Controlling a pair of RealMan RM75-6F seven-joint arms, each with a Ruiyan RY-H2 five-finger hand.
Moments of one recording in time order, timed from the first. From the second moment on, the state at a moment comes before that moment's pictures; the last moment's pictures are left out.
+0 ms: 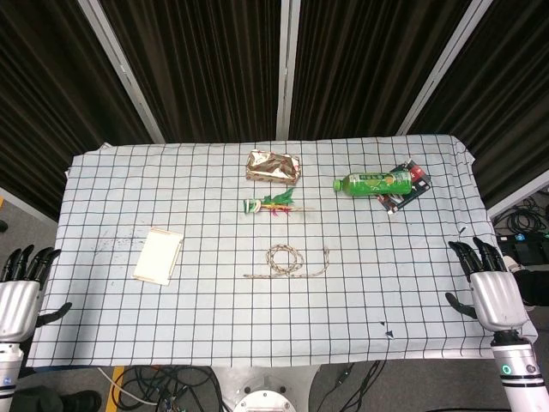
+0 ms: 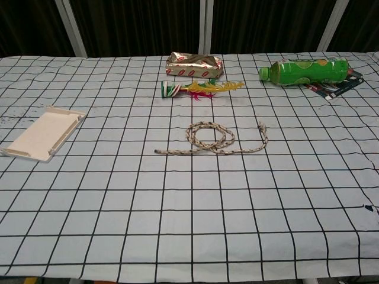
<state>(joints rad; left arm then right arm) -0.06 -1.15 -0.04 -1.61 1.48 1.52 0.12 0.15 -1.12 0.07 -1.64 -1.51 1.42 -0.12</state>
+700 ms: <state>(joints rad) -0.06 -1.16 -0.04 -1.59 1.49 1.53 0.10 0.38 -1.14 0.11 -1.63 -1.54 1.12 -0.06</state>
